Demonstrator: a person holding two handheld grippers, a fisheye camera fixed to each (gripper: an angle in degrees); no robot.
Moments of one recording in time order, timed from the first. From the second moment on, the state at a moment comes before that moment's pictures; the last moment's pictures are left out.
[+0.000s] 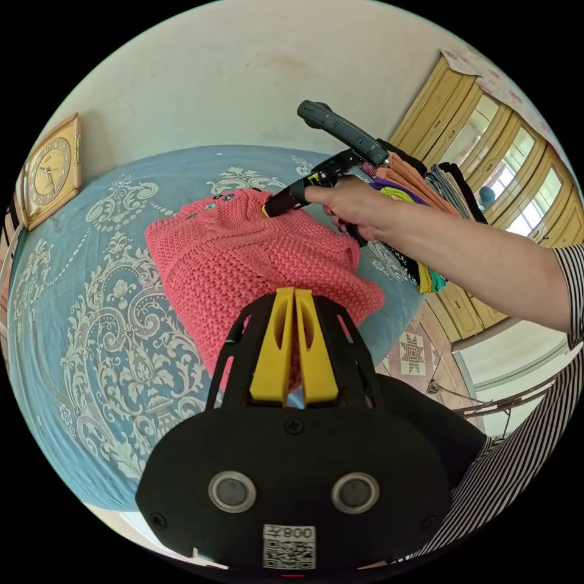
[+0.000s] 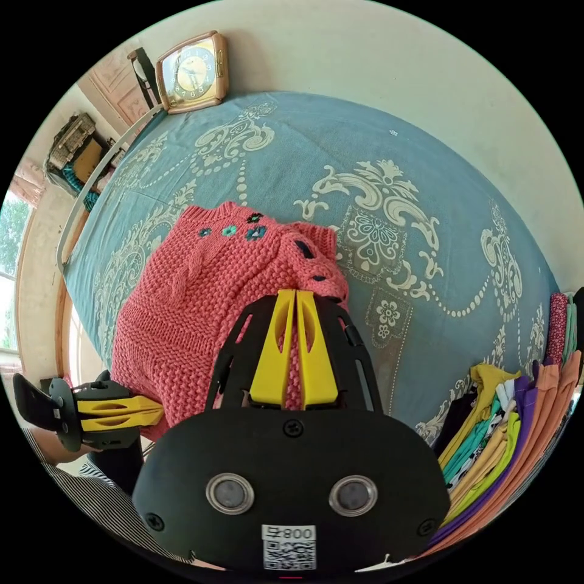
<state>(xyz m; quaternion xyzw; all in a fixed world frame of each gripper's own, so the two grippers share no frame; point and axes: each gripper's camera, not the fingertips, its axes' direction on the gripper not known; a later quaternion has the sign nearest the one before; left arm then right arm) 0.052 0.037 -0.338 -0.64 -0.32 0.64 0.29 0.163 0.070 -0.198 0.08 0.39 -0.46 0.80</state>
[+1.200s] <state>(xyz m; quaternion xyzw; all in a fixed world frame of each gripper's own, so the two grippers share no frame) 0.108 -0.206 -0.256 -0.66 -0.43 0.22 0.58 0.480 0.081 -0.332 0.01 -0.10 -0.23 0.97</state>
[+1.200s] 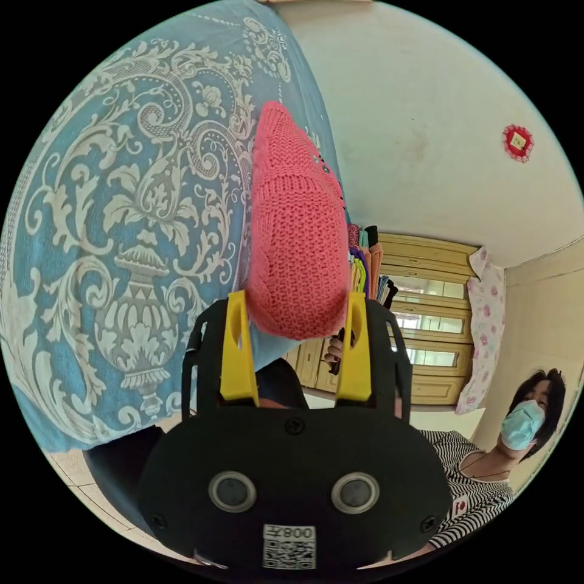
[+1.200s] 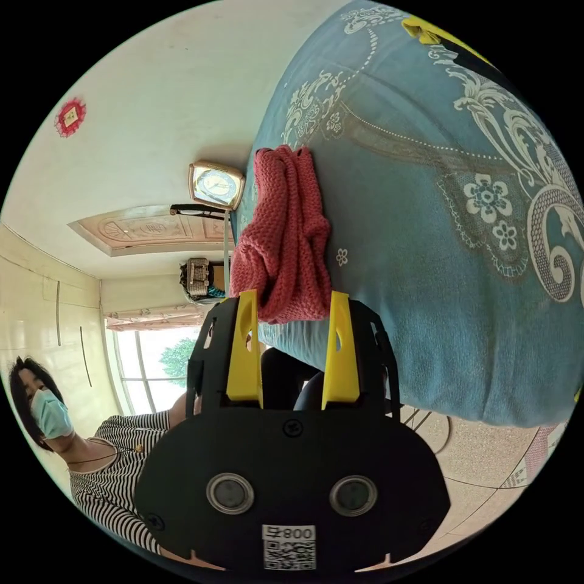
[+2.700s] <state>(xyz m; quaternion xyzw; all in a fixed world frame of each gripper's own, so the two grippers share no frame) 0.085 -0.194 -0.212 -0.75 -0.40 0.11 0.51 0.473 0.007 -0.252 -0.13 -0.18 -0.21 0.95</state>
